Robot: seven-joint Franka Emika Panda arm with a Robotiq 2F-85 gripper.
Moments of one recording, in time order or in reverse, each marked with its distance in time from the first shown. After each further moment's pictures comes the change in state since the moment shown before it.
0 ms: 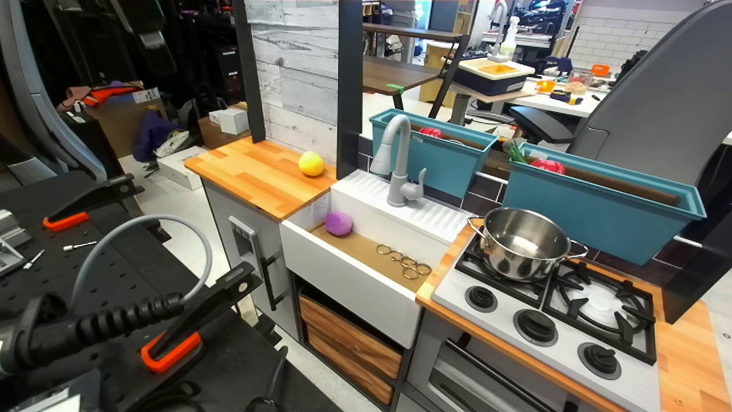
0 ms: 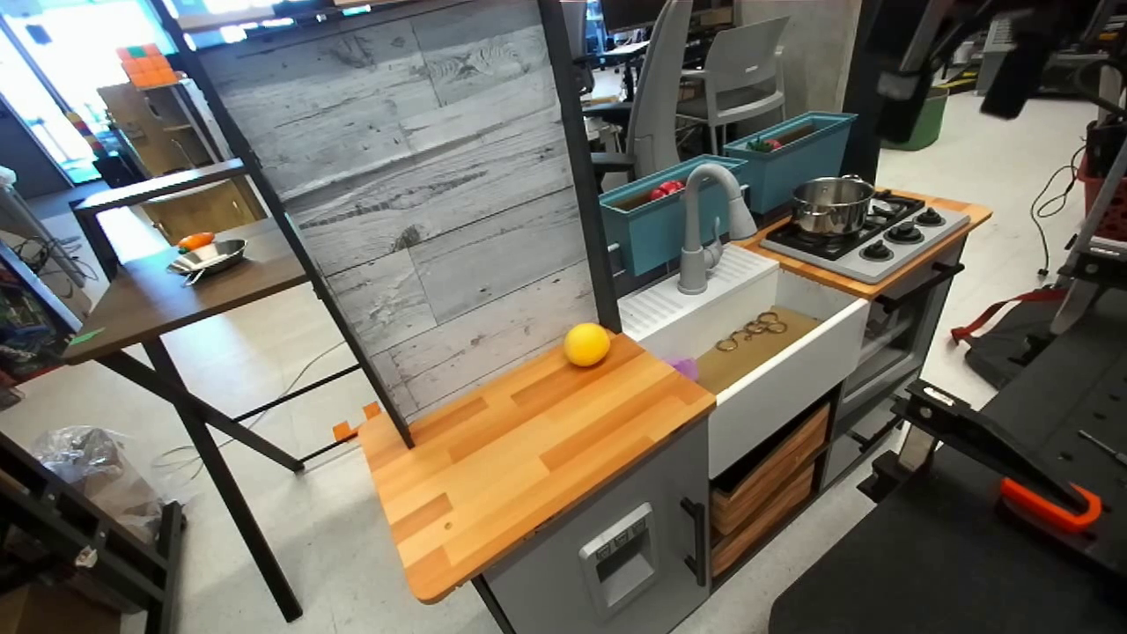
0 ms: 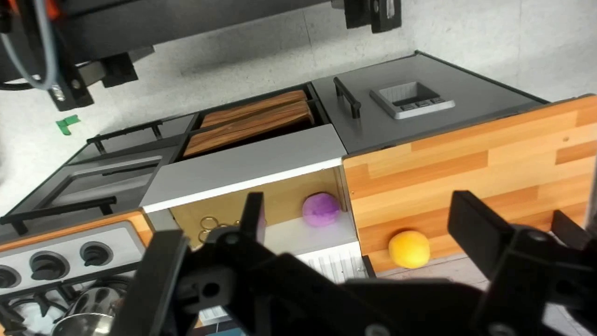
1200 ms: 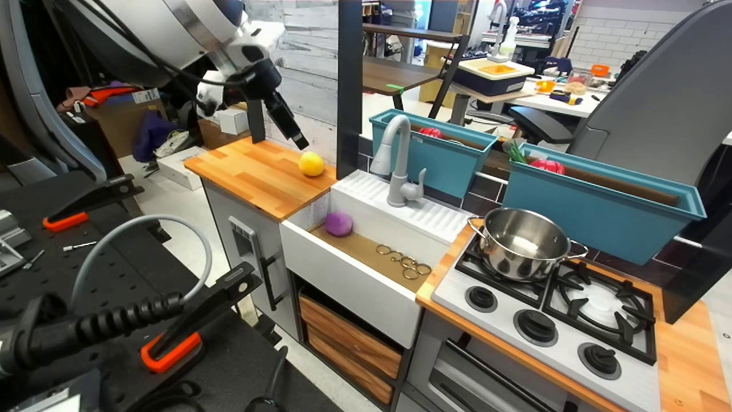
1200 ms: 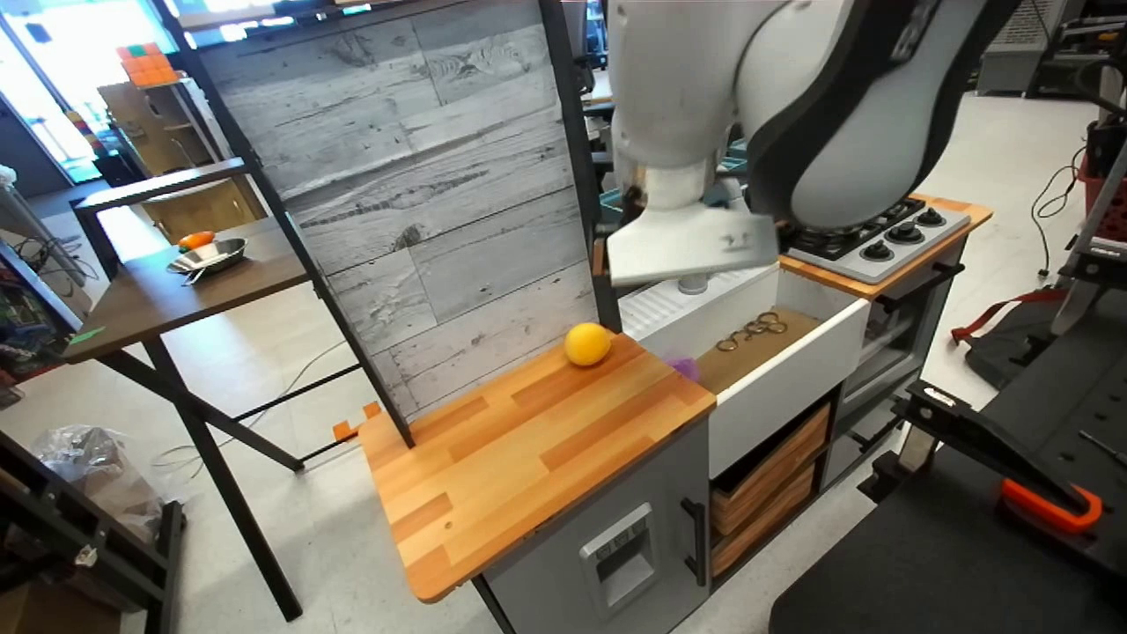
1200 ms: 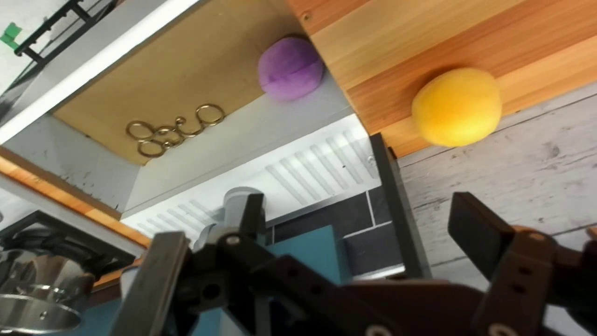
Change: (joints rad) arm 0.624 1.055 -0.612 0.789 -0.672 0.396 1.189
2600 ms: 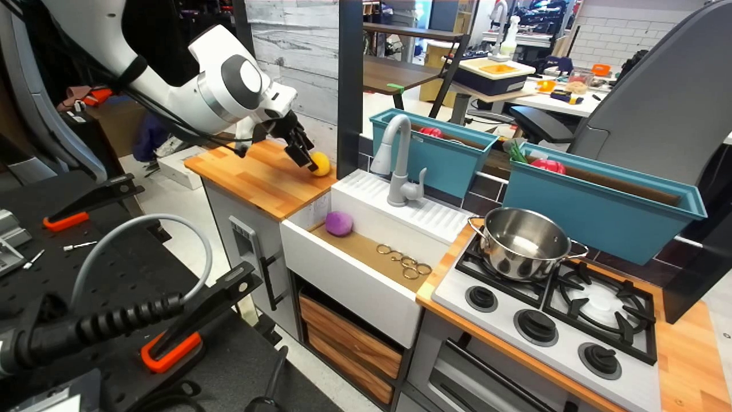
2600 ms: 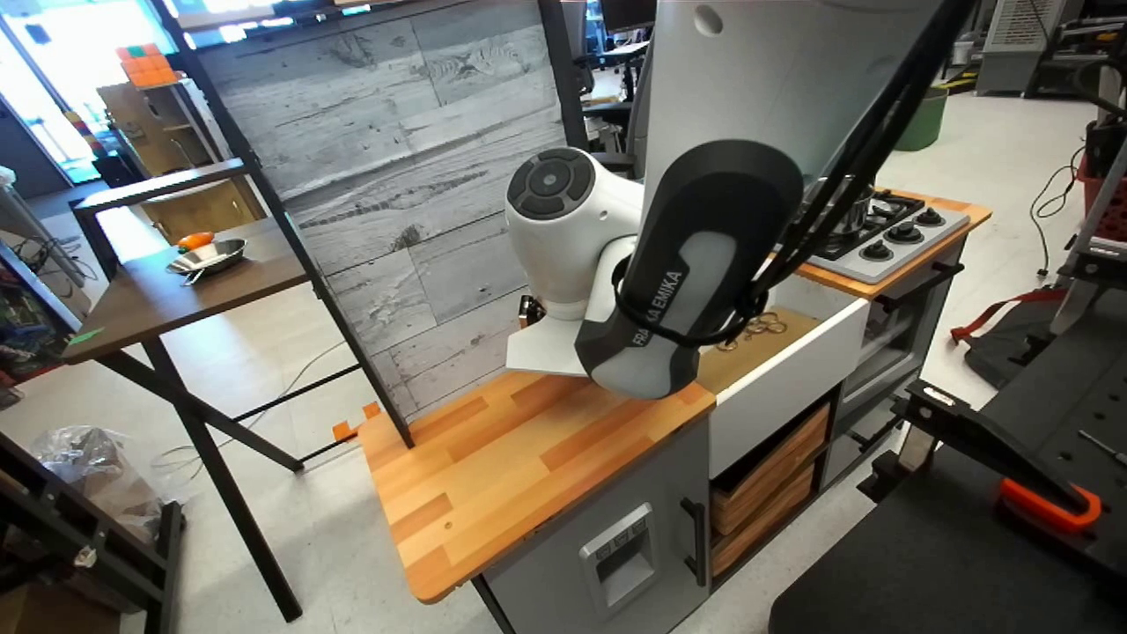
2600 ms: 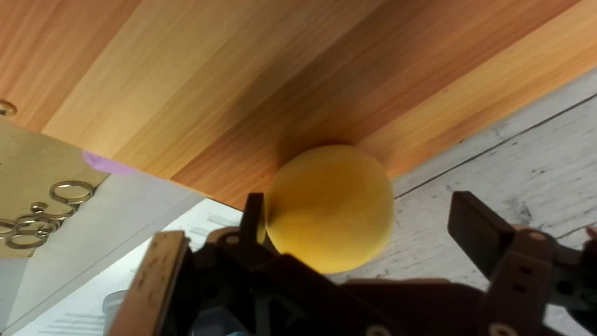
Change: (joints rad) arm 0.055 0.558 -0.054 0.649 0.552 -0.109 -0.045
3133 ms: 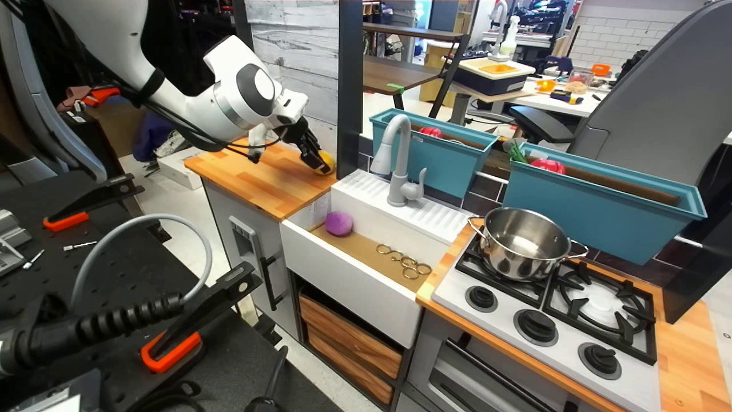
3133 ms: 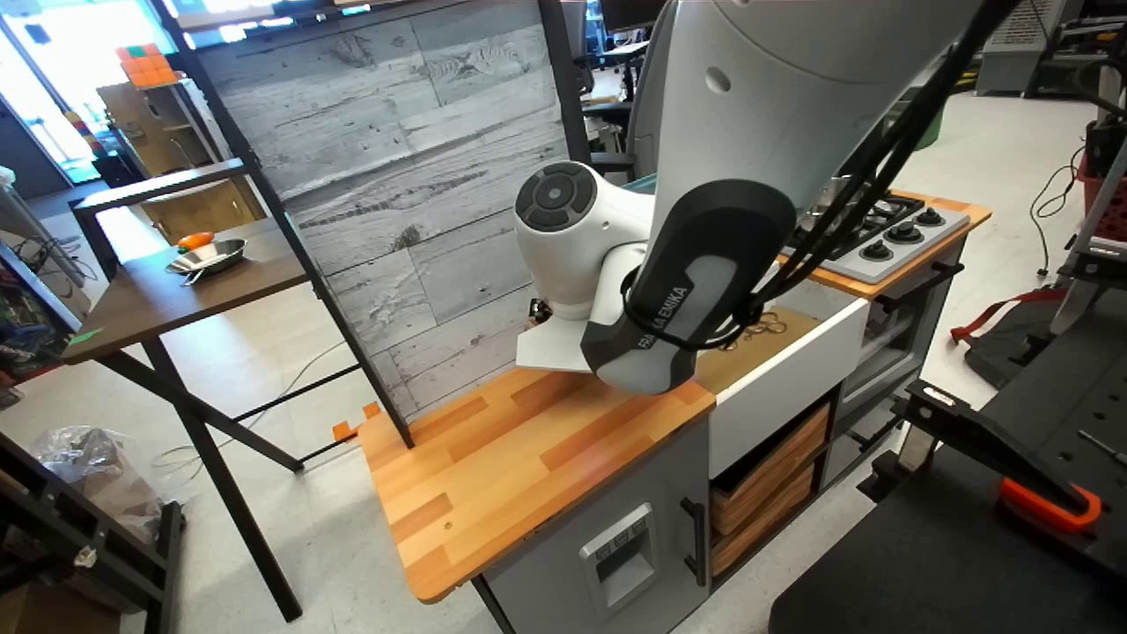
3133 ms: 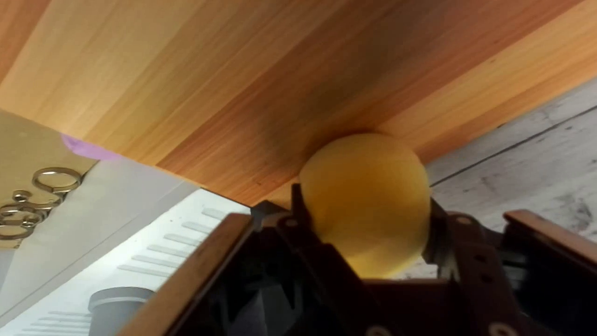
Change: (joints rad) arm -0.049 0.084 -0.018 0.132 -0.004 -0.040 0.000
